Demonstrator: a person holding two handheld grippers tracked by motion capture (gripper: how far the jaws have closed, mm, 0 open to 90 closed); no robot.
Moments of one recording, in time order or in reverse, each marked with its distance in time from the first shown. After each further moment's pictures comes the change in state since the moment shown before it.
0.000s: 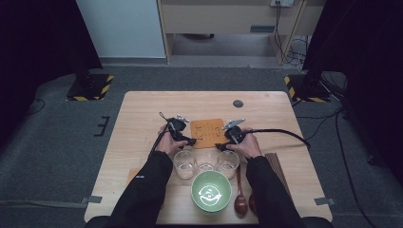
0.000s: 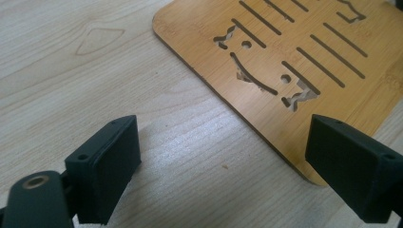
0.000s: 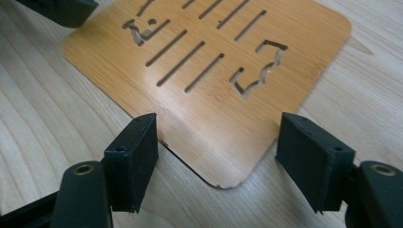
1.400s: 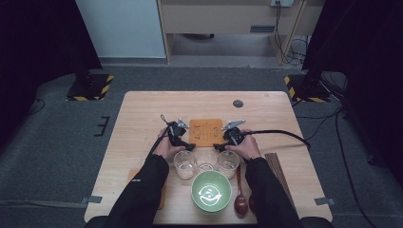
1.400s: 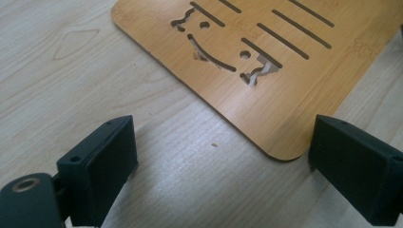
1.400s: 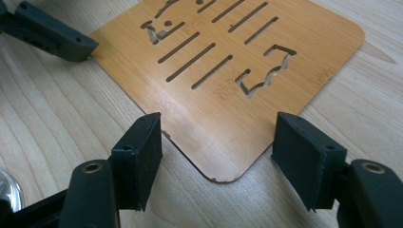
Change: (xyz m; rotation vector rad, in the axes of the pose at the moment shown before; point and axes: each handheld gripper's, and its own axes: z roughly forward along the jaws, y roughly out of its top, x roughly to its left) left arm -0.001 -0.013 -0.001 -0.018 -0.015 0.146; right arm 0.004 -0.002 0.002 -0.046 0.037 0.012
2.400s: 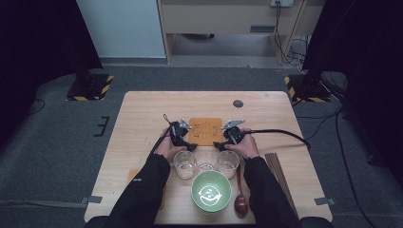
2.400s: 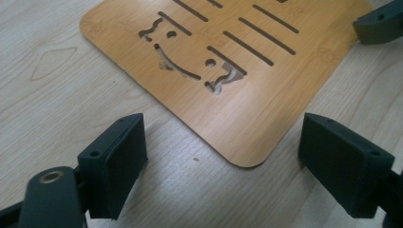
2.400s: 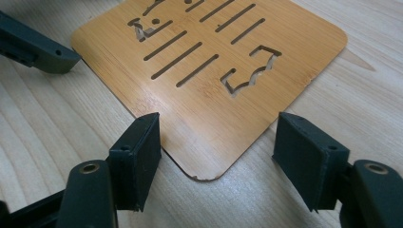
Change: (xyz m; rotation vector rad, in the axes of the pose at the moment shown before) left arm -0.006 0.004 0.002 -0.011 -0.048 0.054; right arm -0.003 0.002 0.004 -0.014 -0.047 -0.007
